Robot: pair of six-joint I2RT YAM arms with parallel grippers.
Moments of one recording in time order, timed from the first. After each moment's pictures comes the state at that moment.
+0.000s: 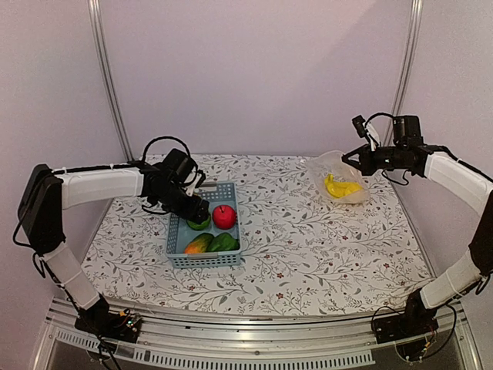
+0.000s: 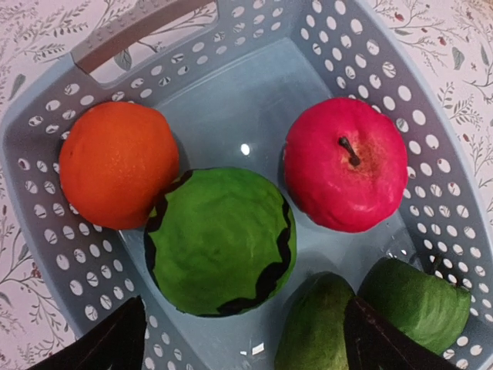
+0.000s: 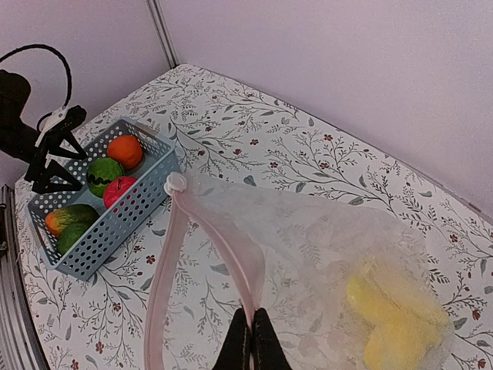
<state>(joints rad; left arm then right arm) -0.59 1.66 1.16 -0.56 -0.08 -0.17 0.14 1.44 1.19 -0.33 -0.65 -0.23</state>
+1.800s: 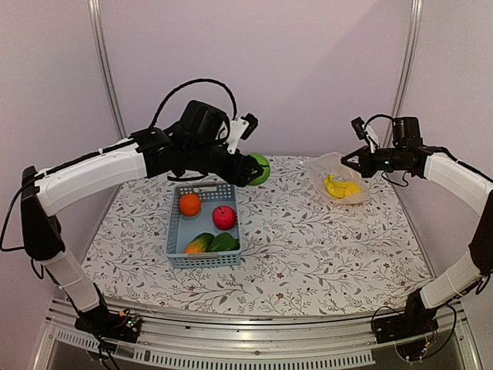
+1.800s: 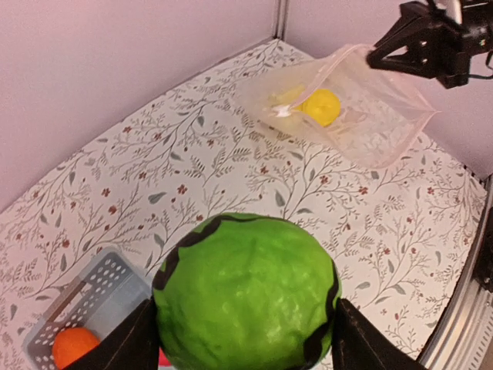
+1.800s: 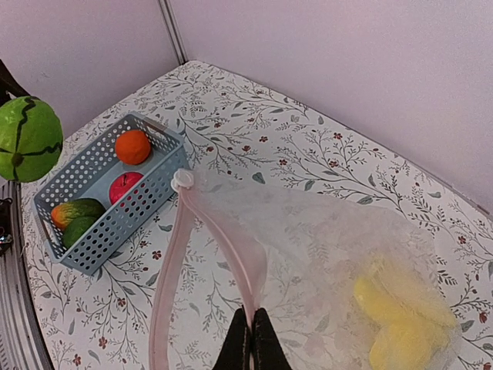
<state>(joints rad) -0.86 1.67 1.59 -0.52 -0.07 -0.08 0.14 1.44 1.18 -0.33 -0.67 -0.25</state>
